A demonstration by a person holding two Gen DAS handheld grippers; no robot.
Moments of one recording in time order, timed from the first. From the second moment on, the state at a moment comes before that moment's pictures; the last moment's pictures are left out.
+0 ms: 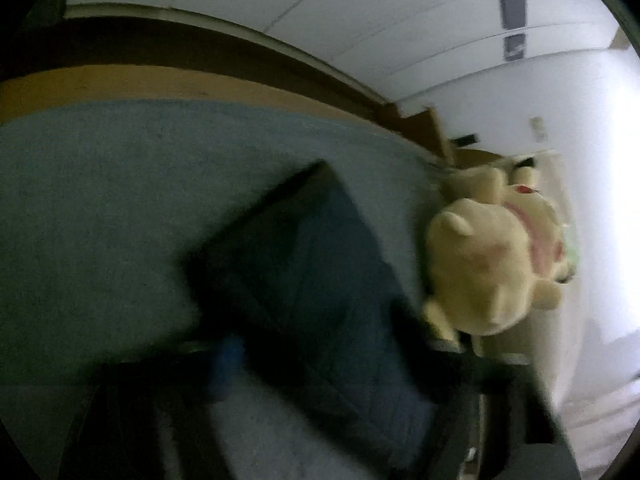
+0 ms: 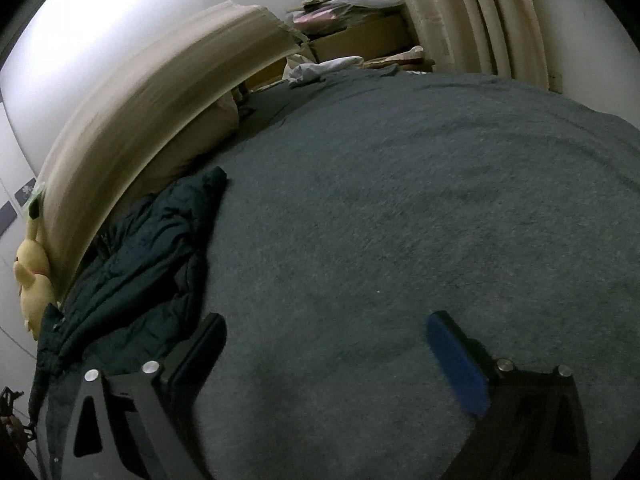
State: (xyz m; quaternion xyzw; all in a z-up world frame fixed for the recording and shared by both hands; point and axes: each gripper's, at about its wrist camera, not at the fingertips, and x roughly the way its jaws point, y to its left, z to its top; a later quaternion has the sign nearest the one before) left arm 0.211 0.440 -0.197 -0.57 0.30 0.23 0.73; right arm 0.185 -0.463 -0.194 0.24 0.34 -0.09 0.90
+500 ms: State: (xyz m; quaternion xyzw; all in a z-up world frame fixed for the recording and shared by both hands) left arm 0.254 0.212 0.057 -0.23 0.19 0.05 0.95; right arm 0.183 -0.465 -0.197 0.25 0.34 -0.08 0.90
